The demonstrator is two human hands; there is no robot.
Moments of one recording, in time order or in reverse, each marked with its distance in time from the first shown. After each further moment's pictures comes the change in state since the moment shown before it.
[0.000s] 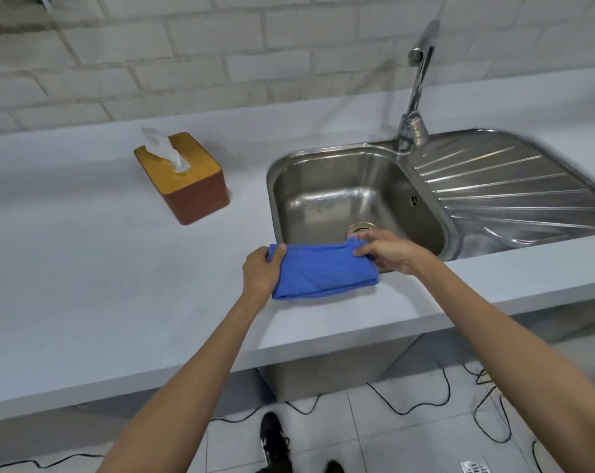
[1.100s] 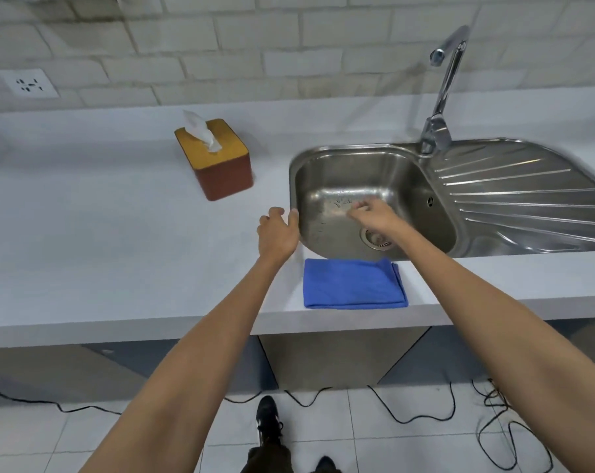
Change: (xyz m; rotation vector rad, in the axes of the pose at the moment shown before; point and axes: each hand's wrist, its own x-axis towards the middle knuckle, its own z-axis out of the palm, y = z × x) left_hand -0.025 0.032 0.003 0.200 0.147 0.039; right_hand 0.009 -0.023 0.017 -0.384 0.233 -0.232
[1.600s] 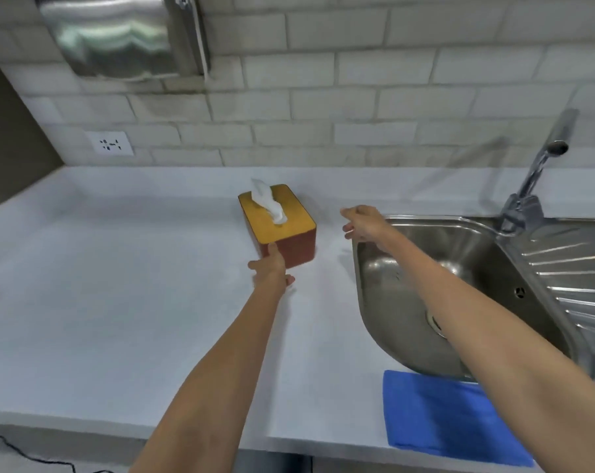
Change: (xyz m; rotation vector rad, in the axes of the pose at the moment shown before) left_hand 0.160 -0.040 -0.088 -0.731 0.197 -0.630; right_hand 0.111 -0.169 0.072 0.176 -0.109 -0.110
